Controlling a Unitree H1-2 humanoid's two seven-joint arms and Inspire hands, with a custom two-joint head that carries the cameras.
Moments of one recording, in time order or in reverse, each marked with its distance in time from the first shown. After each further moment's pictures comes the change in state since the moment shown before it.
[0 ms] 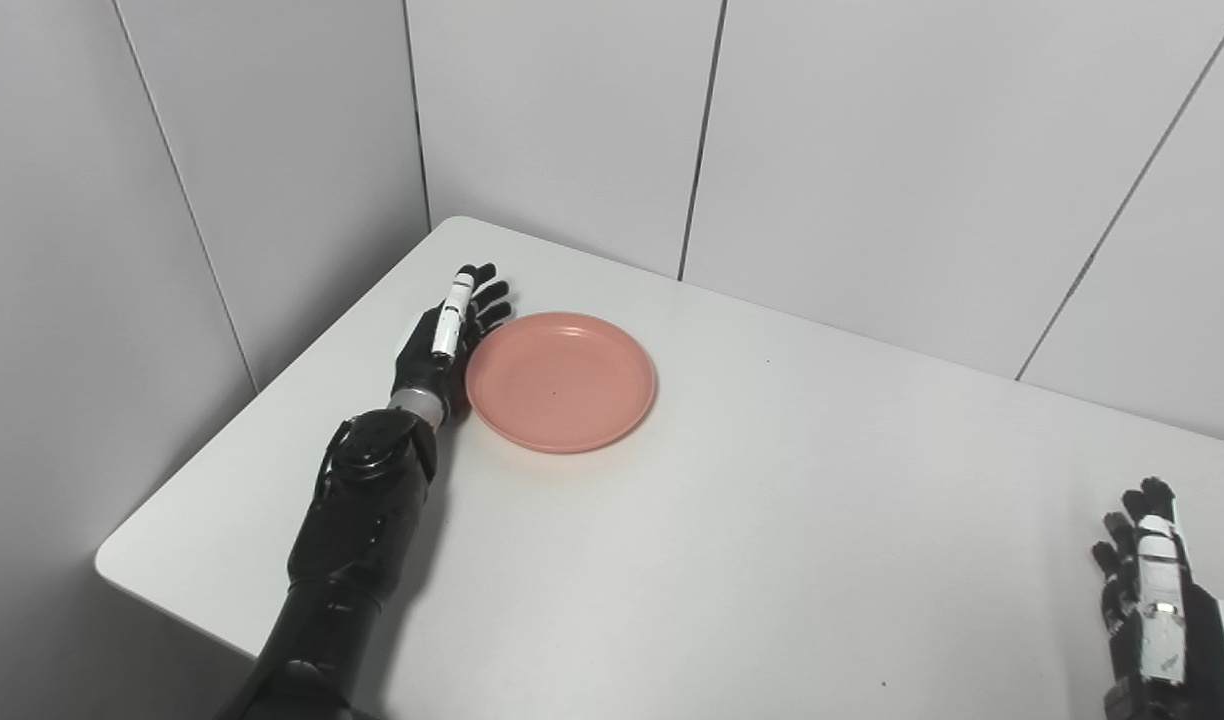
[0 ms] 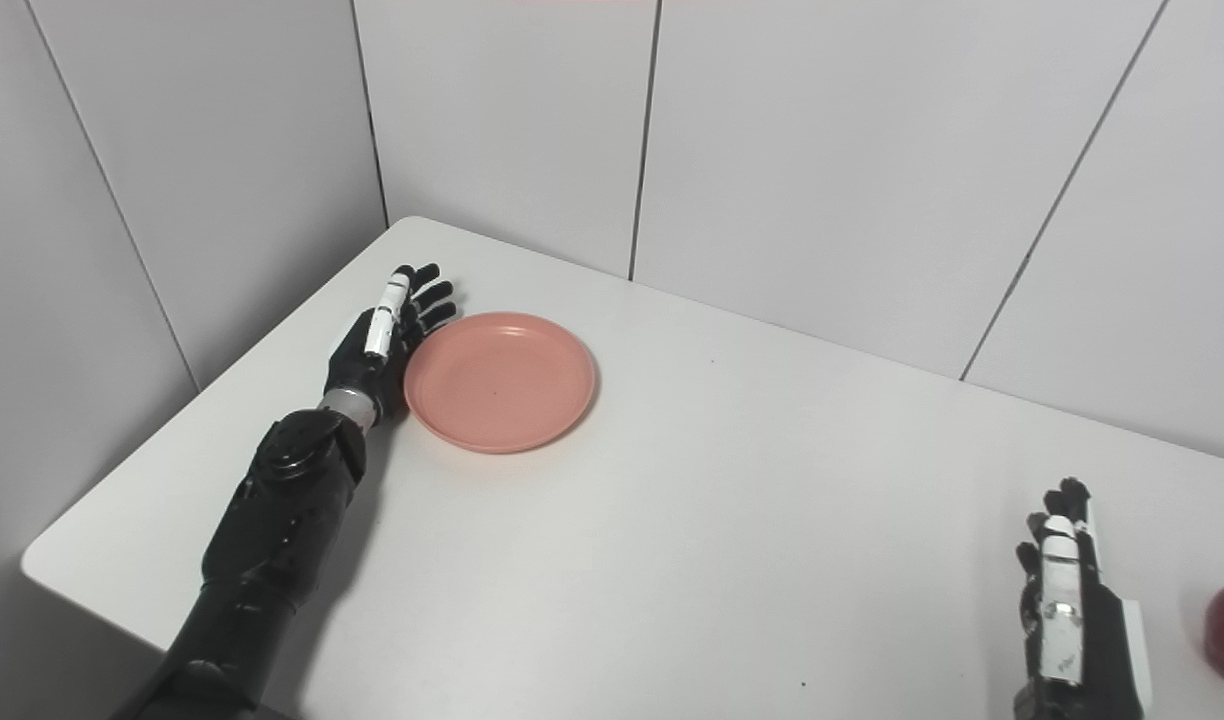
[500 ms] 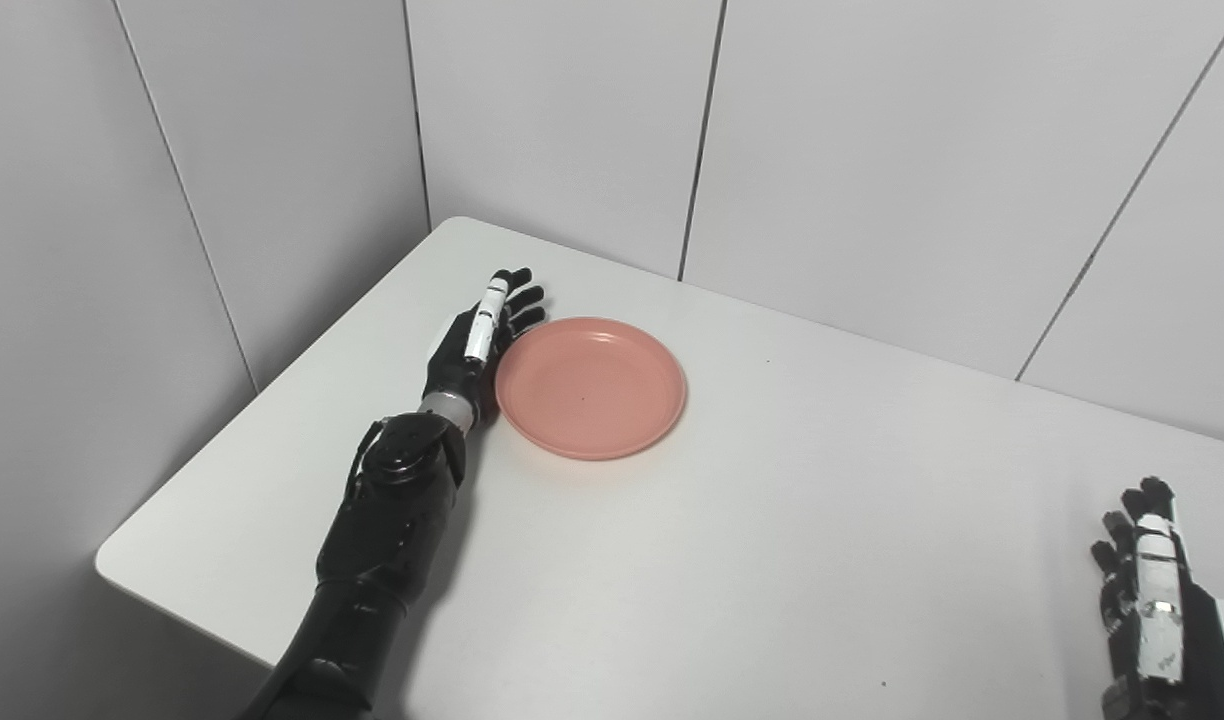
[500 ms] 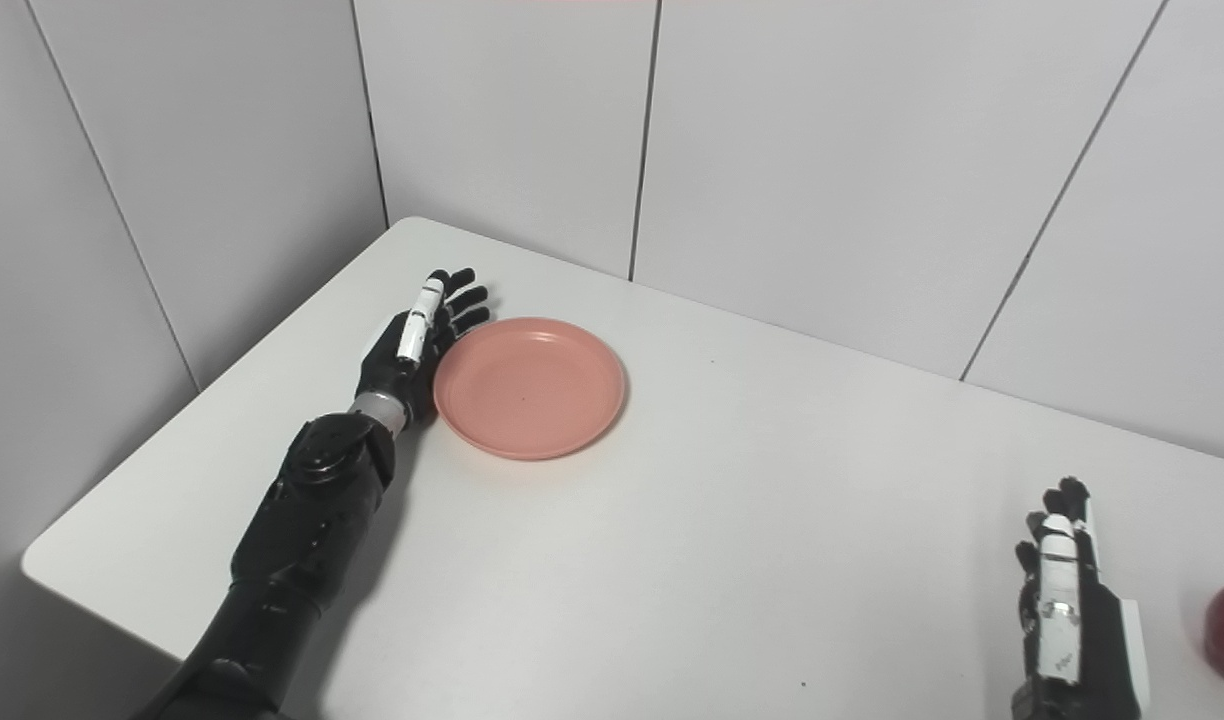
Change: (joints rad) left arm -0.014 -0.030 -0.041 0.017 0.022 -0.022 -0.001; right arm 0.000 0.008 0.001 -0.003 -0.009 0.002 -0.003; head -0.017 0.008
